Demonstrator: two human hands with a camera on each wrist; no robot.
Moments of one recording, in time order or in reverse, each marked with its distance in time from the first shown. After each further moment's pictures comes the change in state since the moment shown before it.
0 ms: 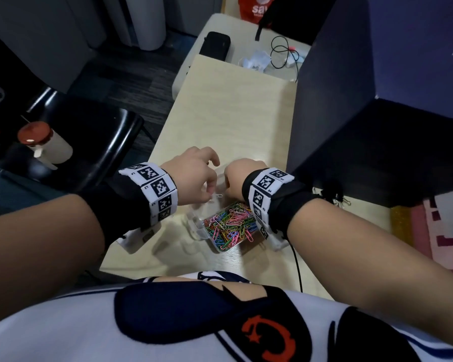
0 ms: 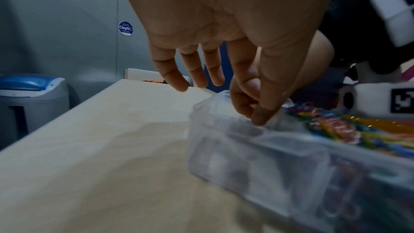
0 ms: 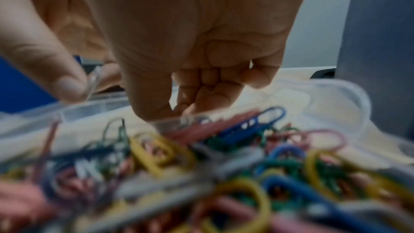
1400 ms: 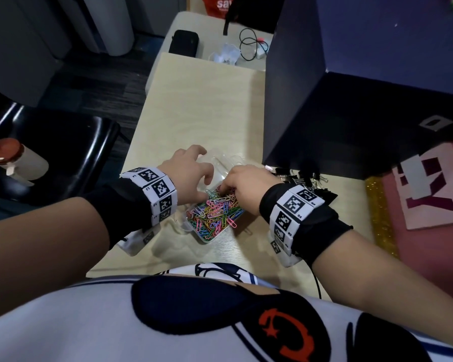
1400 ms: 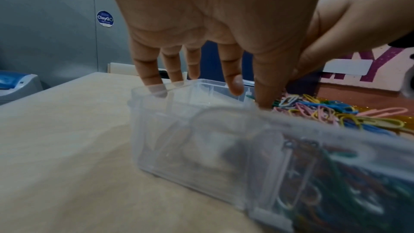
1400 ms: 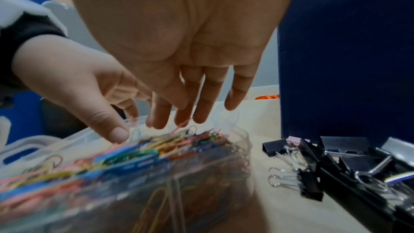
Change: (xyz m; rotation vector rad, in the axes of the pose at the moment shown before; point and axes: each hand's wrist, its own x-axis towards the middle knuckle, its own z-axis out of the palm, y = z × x) left_hand 0.014 0.028 0.014 0.053 -0.061 -0.060; right_hand -0.055 0.046 0.040 0.182 0.143 -0.119
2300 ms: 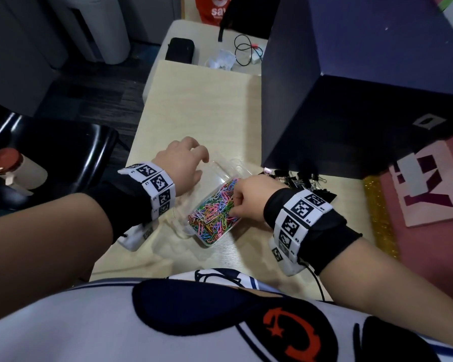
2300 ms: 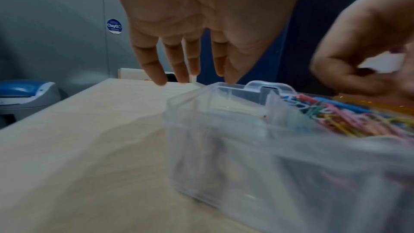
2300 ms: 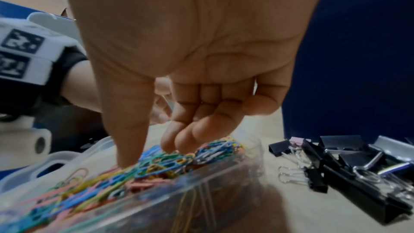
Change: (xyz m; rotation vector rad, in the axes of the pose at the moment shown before) left_hand 0.011 -0.010 -0.010 0.025 0.177 -0.042; right_hand -0.017 -0.006 -0.004 -0.006 -0.064 0.121
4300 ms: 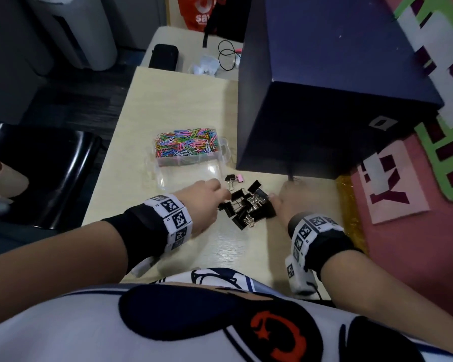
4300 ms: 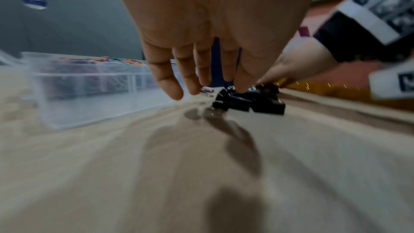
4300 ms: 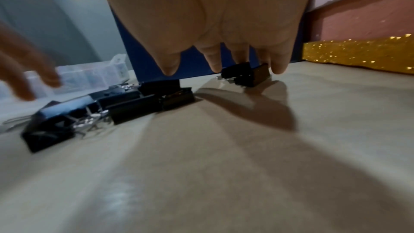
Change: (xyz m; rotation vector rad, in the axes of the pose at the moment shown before) left_hand -0.014 0.092 0.031 0.018 -0.223 0.233; right_hand -0.020 0.128 0.064 0.411 0.295 0.633
